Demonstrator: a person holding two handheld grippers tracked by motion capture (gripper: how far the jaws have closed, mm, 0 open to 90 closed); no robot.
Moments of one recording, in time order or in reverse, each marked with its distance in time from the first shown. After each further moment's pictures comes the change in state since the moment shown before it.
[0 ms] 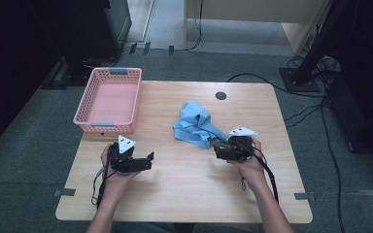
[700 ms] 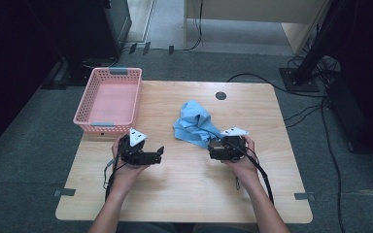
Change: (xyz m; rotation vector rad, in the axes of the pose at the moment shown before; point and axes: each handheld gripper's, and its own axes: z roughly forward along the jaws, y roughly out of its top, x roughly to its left) left arm -0.015 0.020 0.013 -0.025 -0.049 0.047; right arm 0.017 0.004 0.014 0.008 -0.009 -0.021
